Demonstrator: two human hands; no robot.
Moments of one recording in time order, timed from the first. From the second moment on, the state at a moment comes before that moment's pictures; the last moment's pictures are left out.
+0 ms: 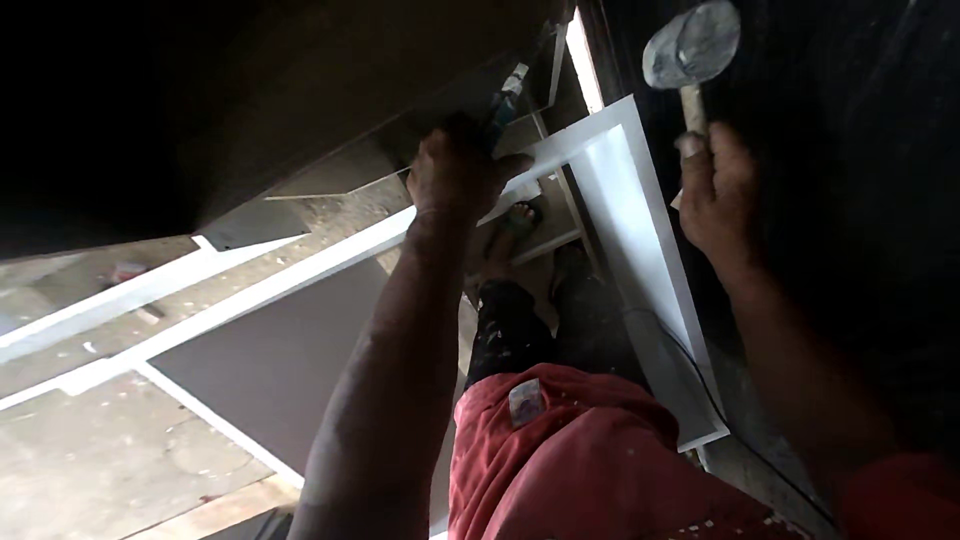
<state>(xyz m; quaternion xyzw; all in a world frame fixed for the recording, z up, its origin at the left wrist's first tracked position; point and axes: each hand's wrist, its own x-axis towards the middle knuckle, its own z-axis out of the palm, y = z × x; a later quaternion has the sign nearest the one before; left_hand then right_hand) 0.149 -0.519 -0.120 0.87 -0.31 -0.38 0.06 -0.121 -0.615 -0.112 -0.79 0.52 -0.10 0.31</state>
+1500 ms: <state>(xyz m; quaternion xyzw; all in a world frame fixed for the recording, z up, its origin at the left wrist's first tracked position) 0.117 -0.313 -0.099 0.89 -0.19 -0.36 0.20 -0.123 -0.629 -0.078 -0.75 0.54 0.02 0.39</state>
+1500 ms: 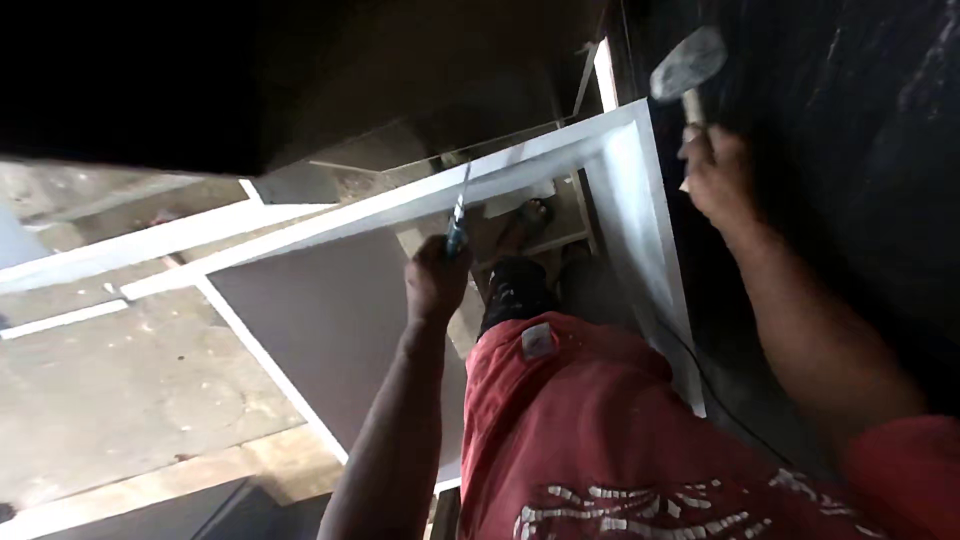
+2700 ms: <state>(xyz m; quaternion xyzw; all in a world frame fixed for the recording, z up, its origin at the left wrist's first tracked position) 0.015 -0.182 -0.031 0.85 -0.02 -0.40 0.33 -0.242 -0.596 -0.100 -0.53 0.68 0.05 0.51</state>
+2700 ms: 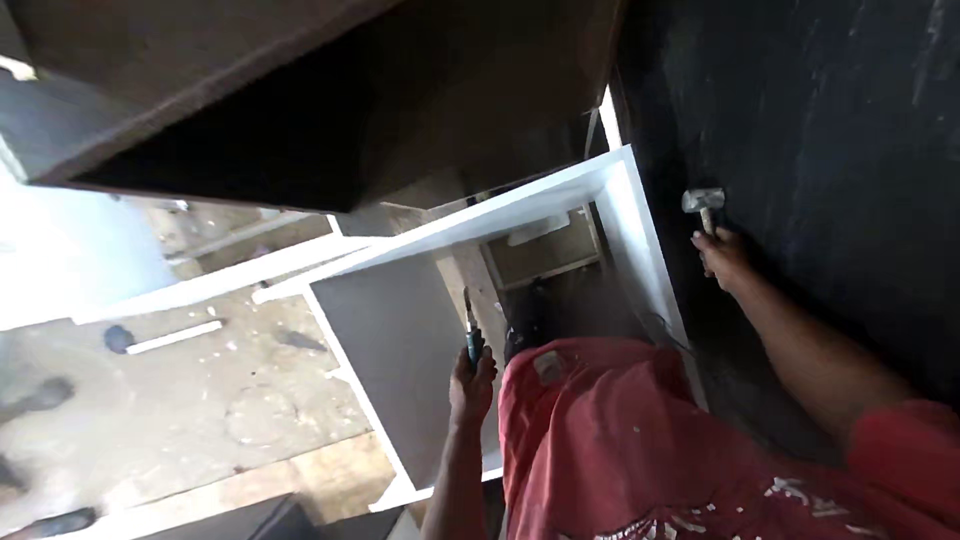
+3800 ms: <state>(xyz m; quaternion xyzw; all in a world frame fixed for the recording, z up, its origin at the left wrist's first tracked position) 0.053 -0.162 -0.097 0.81 -0.14 -0.55 0.16 -0.092 -0.588 -0.090 -0.76 0.58 -0.10 0.27</state>
